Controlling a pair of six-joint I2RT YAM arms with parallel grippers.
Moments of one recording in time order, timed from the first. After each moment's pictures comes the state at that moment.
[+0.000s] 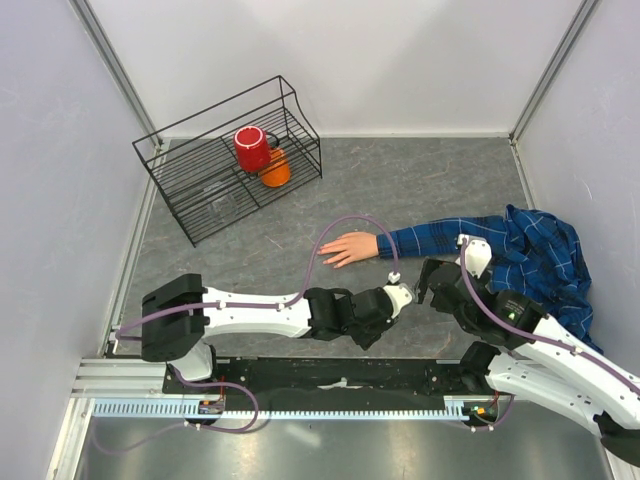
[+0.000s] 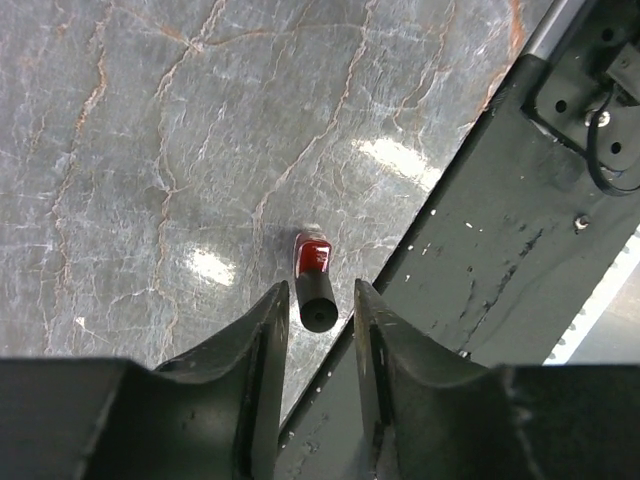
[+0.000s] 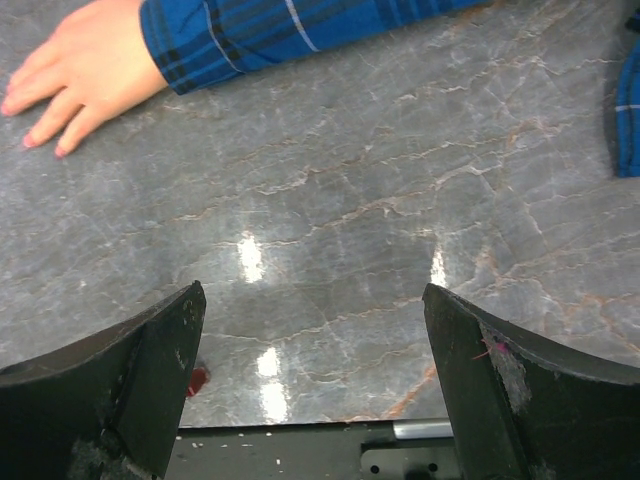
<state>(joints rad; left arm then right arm) -1.37 1.64 1.06 -0.31 -0.13 -0.33 0.88 0.67 0.73 -0.98 0.60 0.92</state>
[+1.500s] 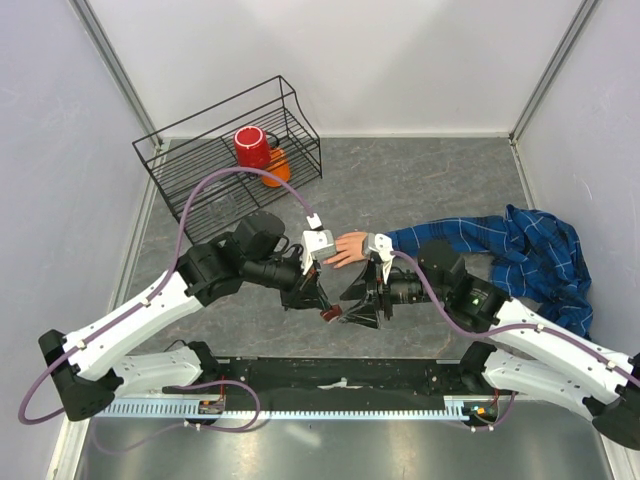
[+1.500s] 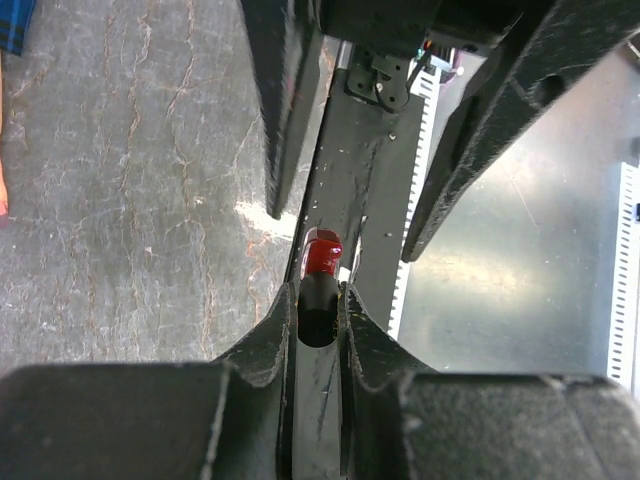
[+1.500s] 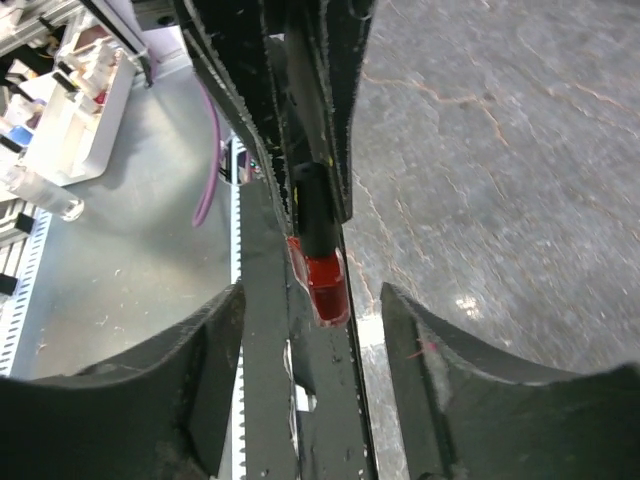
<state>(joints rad) -0.90 1.06 1.09 -0.69 0.57 -0.02 0.88 0.86 0.69 -0.09 -0.62 0.21</state>
